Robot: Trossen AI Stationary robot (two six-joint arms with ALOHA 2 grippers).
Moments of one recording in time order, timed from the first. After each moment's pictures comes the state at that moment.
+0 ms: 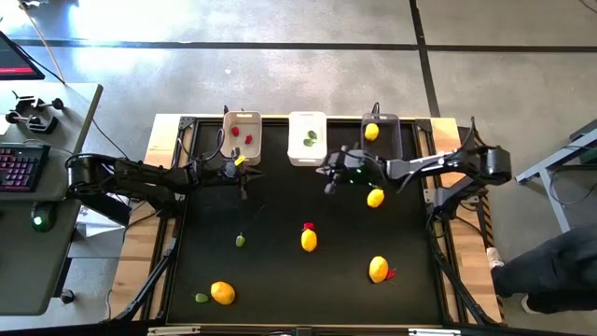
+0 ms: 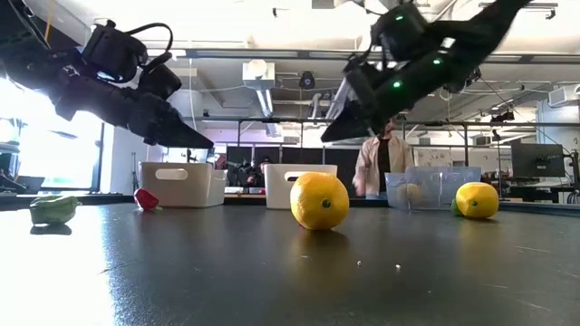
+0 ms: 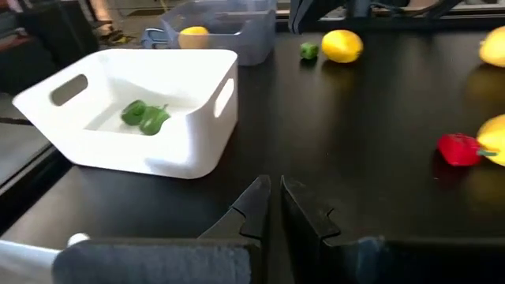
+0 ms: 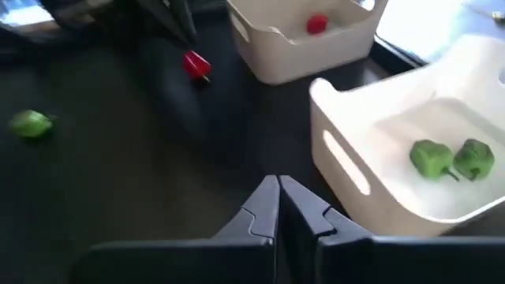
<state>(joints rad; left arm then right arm) 0.35 1.19 0.18 0.69 0.10 0.13 -0.19 1.51 0.69 0.34 0.11 0.13</state>
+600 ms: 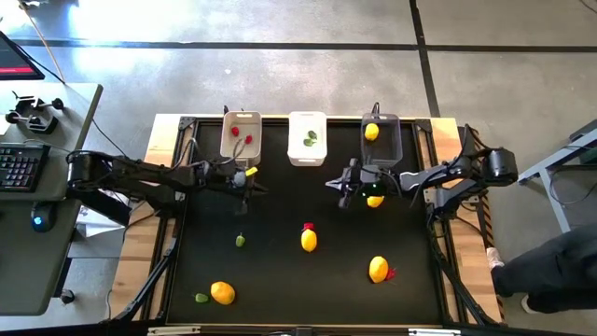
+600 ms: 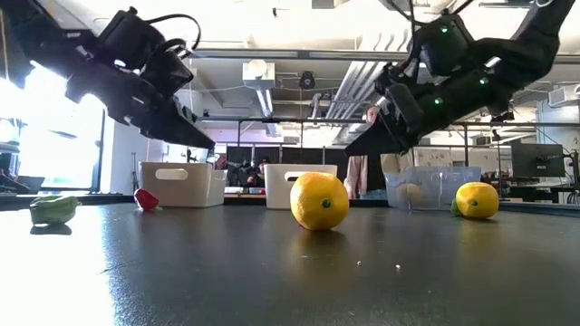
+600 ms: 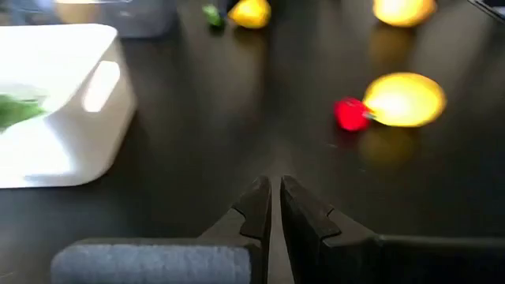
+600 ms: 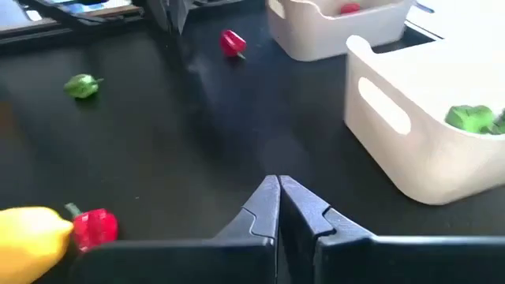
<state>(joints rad) 0.21 1.19 0.33 0.37 0.21 0.16 -0.12 1.47 0.44 0.61 0.10 0.13</state>
